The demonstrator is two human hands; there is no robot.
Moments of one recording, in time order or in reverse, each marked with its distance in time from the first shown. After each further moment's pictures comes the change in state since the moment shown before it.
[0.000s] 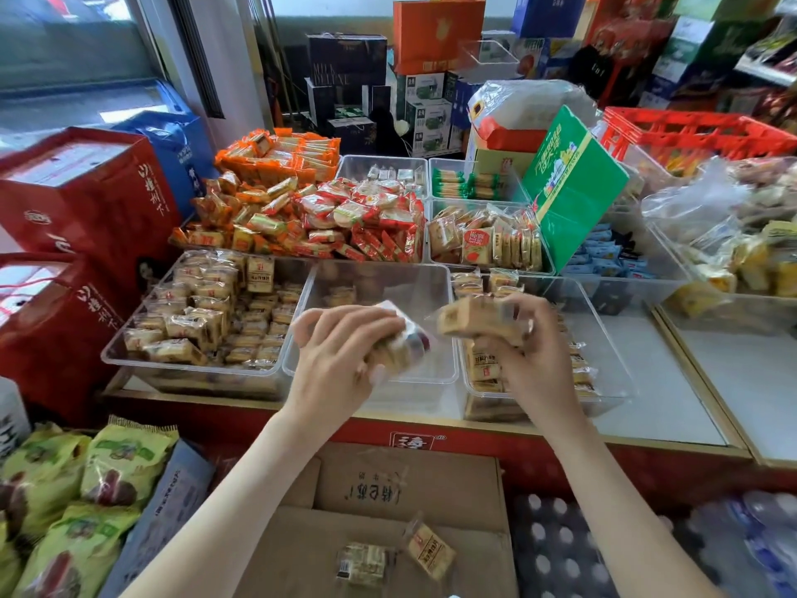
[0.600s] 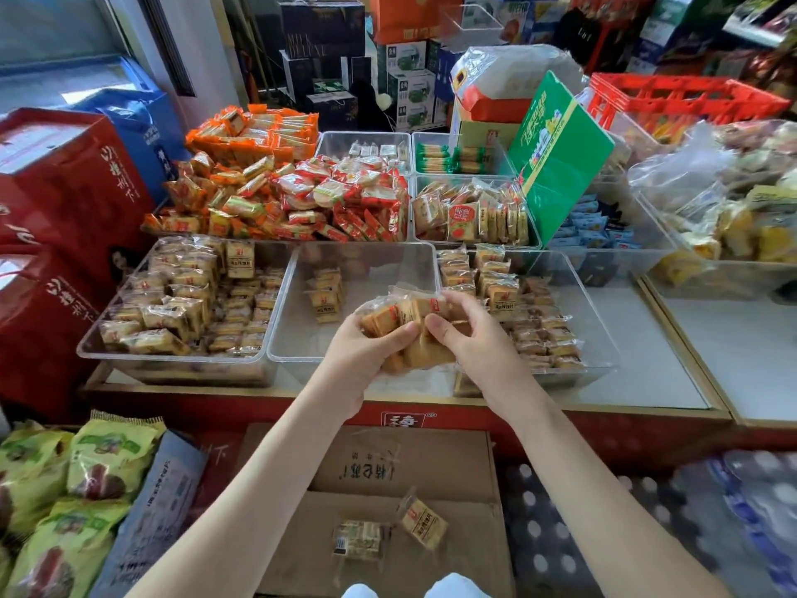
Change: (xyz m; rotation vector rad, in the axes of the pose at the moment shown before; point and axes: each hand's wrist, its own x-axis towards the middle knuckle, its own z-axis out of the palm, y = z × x) left_hand 0.021 0.037 0.023 -0.987 -0.382 -1.320; right_hand -0.002 -0.015 0.025 0.037 -0.207 0.583
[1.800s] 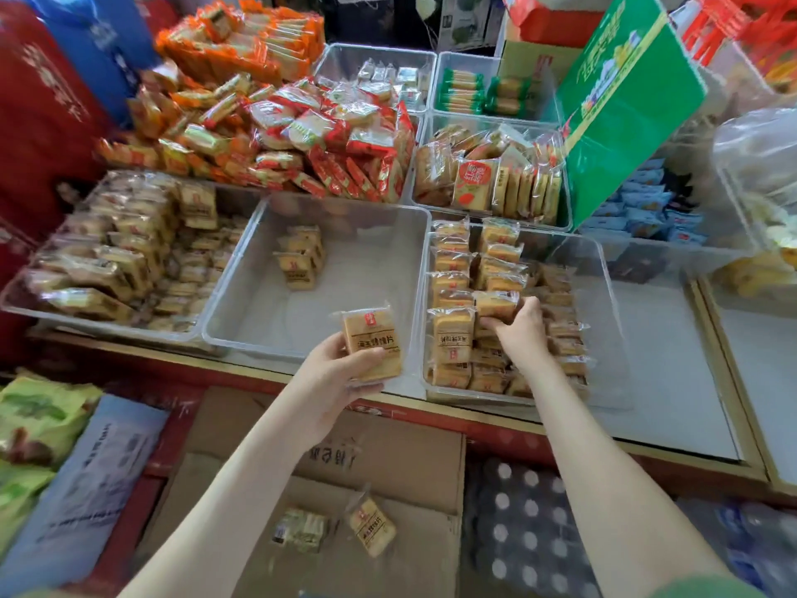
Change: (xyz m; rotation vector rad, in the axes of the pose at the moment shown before) left_hand 0.071 -0.054 0.044 -0.227 0.069 -0.283; right_hand 0.187 0.186 -0.097 -0.326 0.163 0.351
